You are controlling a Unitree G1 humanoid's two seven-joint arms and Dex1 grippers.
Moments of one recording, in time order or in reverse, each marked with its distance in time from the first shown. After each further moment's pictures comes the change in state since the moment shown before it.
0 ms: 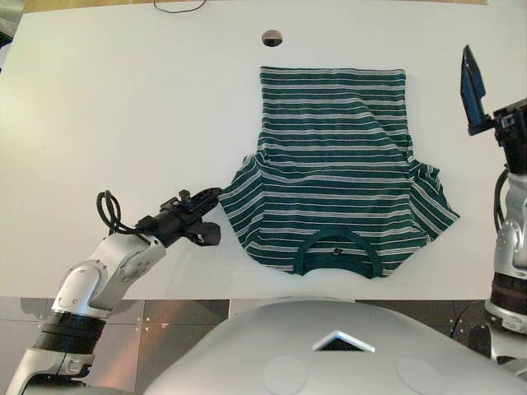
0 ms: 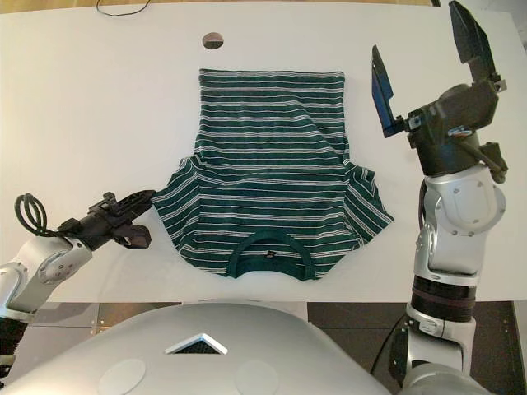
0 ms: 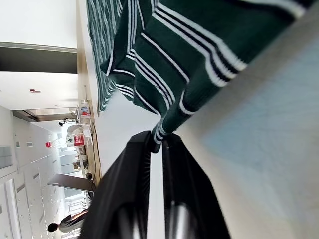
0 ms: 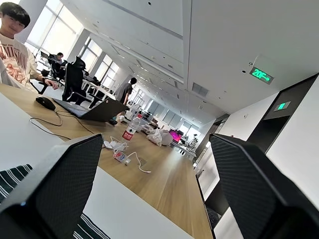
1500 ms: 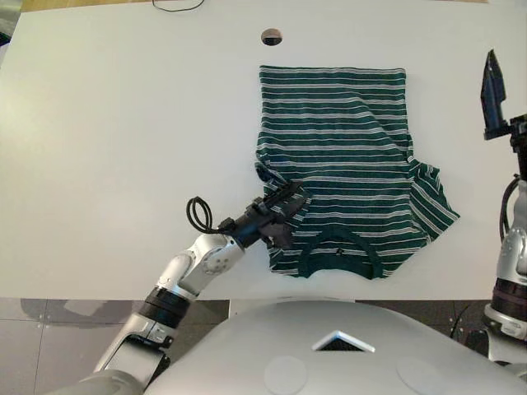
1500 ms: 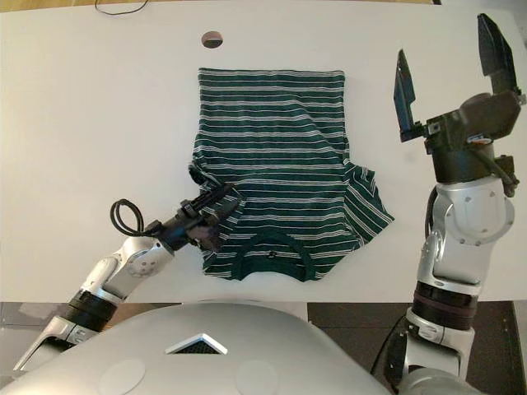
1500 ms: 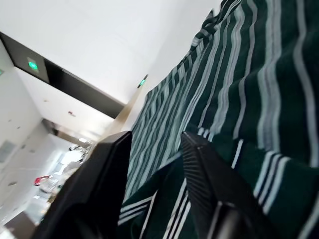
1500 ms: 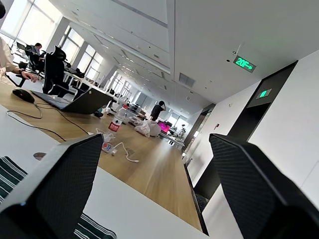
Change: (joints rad) left arm -0.184 -0.379 -0.328 0.174 -0.092 -0.156 0.180; right arm 0.041 0.025 -0.094 0.014 -0.001 0.000 -0.005
